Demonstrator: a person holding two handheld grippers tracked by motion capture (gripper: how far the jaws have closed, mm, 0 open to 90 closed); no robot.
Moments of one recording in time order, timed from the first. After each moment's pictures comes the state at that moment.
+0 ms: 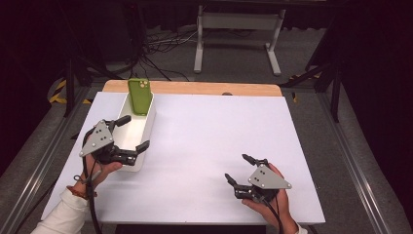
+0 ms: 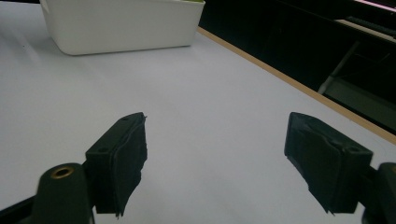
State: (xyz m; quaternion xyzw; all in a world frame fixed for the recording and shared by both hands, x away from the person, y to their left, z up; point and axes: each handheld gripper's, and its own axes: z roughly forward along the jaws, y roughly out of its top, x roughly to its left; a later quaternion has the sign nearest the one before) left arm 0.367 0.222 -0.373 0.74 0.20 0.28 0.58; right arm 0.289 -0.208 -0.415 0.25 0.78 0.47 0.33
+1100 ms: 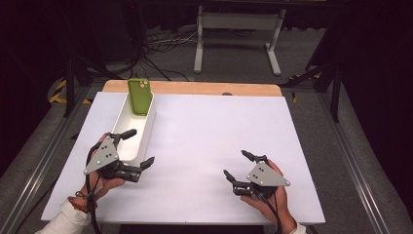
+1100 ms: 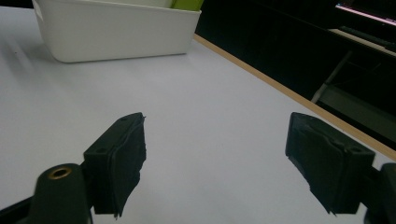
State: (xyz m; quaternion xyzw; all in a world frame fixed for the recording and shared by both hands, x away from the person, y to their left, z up) left arm 0.336 0.210 -0.388 0.75 0.18 0.27 0.58; right arm 0.295 -0.204 -0.409 0.24 0.77 0.48 0.34
